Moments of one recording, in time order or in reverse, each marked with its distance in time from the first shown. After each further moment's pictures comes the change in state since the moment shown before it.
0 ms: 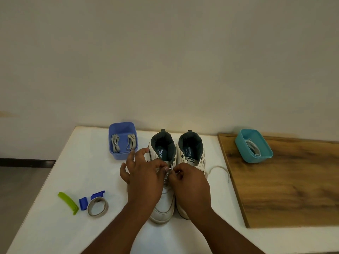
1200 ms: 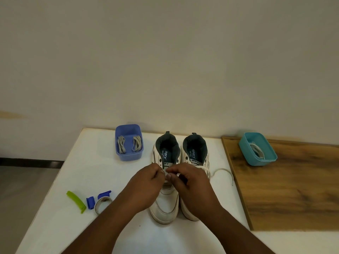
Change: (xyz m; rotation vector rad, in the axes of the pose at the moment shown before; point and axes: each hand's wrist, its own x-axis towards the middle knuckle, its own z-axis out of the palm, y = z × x) left_hand -0.004 0.004 -0.063 -0.325 -0.543 -0.077; right_hand -0.006 -0.007 -0.023 0.196 -0.132 -0.416
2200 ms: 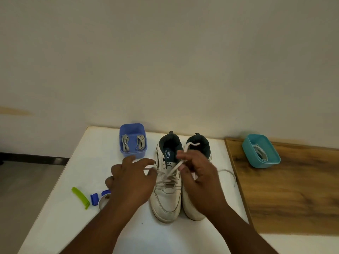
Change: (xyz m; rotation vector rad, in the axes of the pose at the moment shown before) left_hand -0.016 0.007 -0.020 0.264 0.255 -0.253; right_hand 0.002 -0.019 -0.014 0.086 0.149 -0.096
